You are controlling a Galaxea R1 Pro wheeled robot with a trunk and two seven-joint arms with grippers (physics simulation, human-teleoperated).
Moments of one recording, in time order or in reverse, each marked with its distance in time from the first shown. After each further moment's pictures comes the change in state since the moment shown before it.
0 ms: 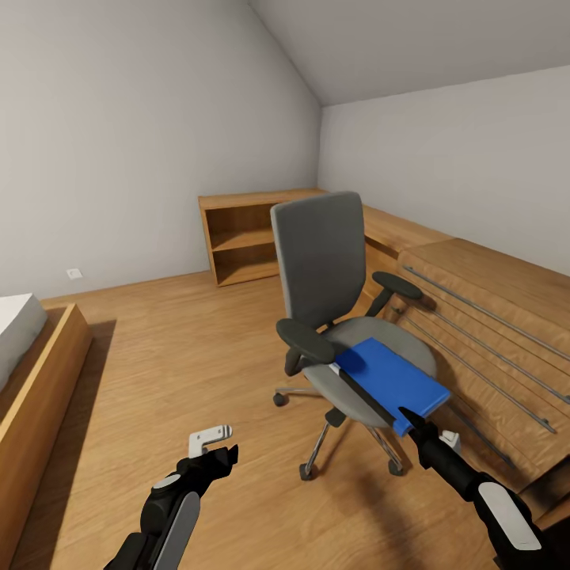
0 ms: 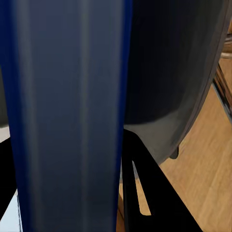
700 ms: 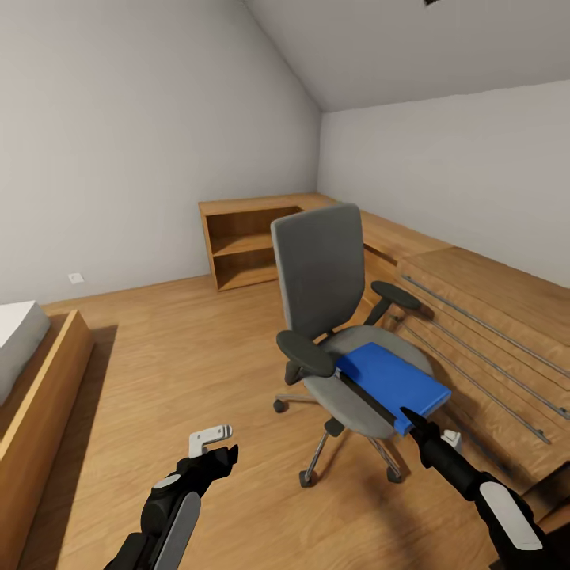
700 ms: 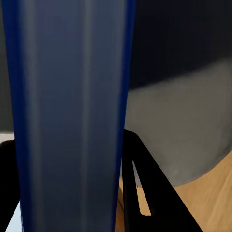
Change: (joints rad) left arm 0.000 -0.002 0.000 -0.001 -0.002 -0.001 0.002; right arm 0.000 -0.002 -0.005 -0.003 0.004 -0.007 0.006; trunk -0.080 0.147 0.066
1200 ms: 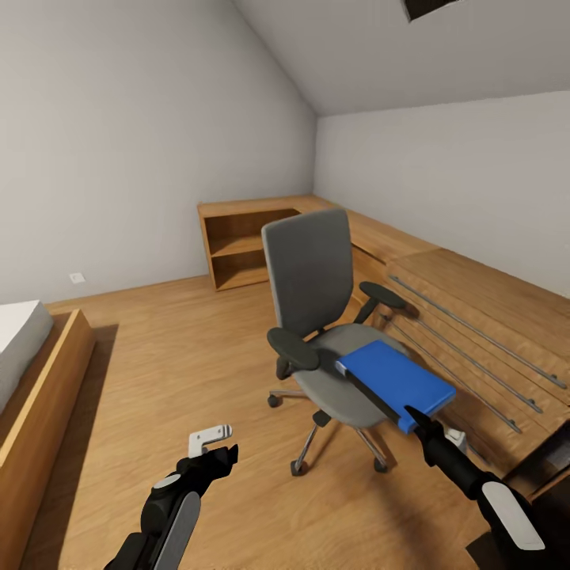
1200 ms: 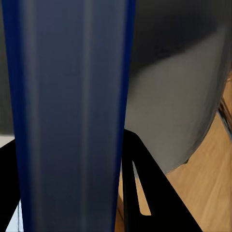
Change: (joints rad) left arm 0.000 0.000 0.000 -0.001 -0.001 0.000 0.001; right arm 0.000 -0.006 -0.005 -0.001 0.002 -0.036 0.000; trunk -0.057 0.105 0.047
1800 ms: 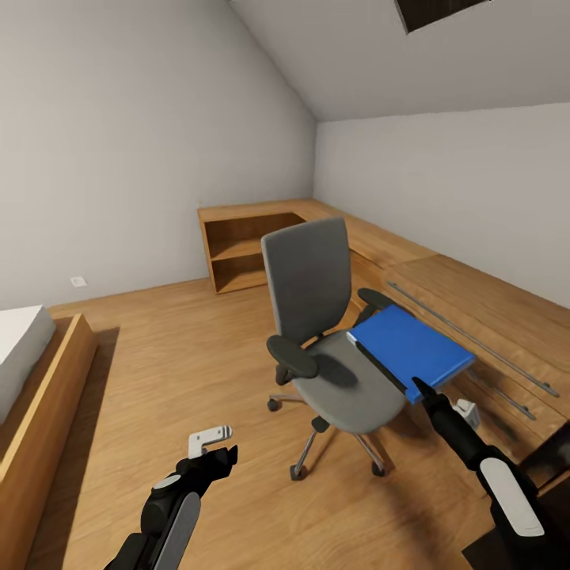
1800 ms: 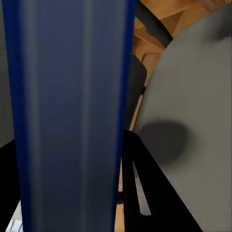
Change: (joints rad) left arm 0.000 0.001 0.000 0.005 -0.002 0.000 0.001; right arm 0.001 0.008 0.006 -0.207 0.110 -0.169 -0.042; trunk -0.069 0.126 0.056
